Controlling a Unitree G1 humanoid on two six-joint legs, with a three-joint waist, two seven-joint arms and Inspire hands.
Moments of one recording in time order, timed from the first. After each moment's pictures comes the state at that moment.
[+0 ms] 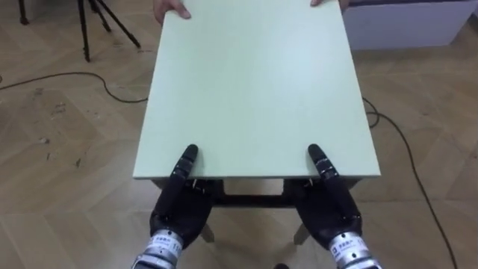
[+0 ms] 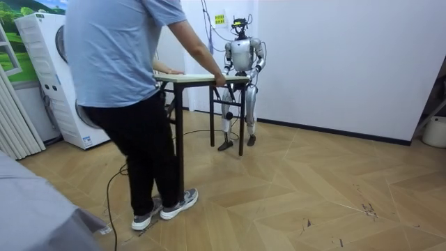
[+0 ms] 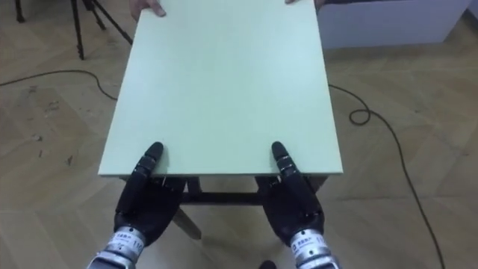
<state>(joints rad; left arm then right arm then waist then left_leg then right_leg) 0.26 0.22 -0.39 0.14 -1.54 -0.14 -0.10 0.28 -0.26 0.33 0.14 1.45 -0.09 0.22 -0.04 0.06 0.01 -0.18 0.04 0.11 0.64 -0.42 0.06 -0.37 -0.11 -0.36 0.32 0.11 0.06</state>
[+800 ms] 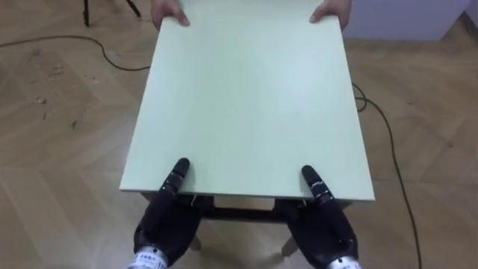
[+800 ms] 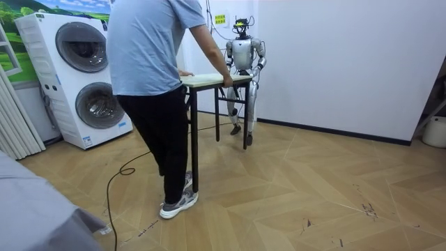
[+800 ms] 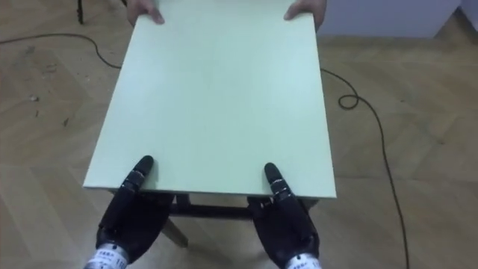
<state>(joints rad) 0.28 0.27 -0.33 0.03 -1.49 -0.11 -0.07 0.26 -0.26 0.41 0.14 1.52 -0.13 0.27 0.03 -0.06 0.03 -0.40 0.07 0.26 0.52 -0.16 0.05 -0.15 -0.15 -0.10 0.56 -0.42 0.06</state>
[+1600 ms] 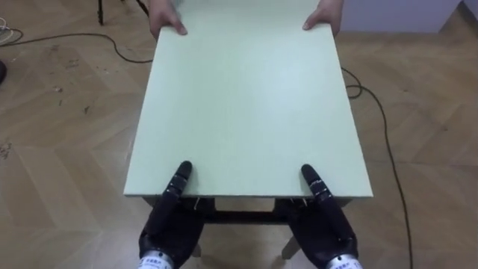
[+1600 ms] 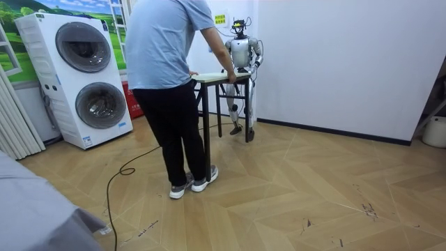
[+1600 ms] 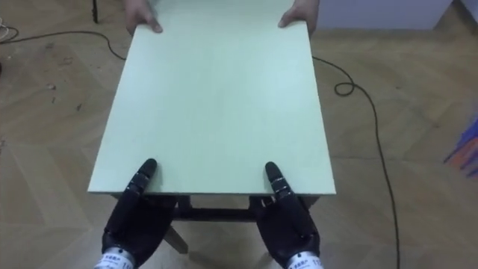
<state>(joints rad) 0.33 0.25 -0.40 0.05 -1.50 -0.15 -0.07 0.29 -0.27 0.41 0.18 1.46 -0.18 0.27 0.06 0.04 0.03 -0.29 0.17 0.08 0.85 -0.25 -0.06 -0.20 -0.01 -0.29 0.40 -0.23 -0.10</state>
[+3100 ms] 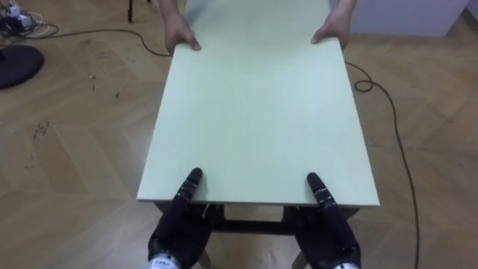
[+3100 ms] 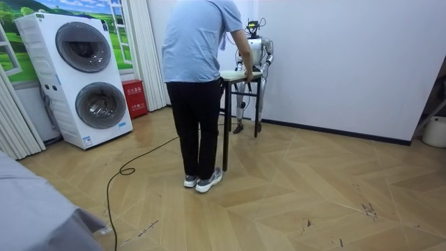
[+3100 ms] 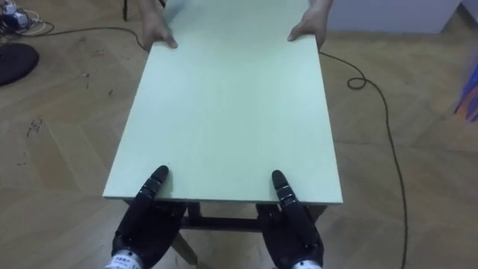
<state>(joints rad) 0.32 0.26 -0.40 0.08 -1.48 -0.14 -0.03 0.33 -0.24 0.42 0.19 1.50 -0.18 0.25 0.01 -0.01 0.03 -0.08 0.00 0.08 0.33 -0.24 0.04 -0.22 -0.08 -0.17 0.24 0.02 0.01</state>
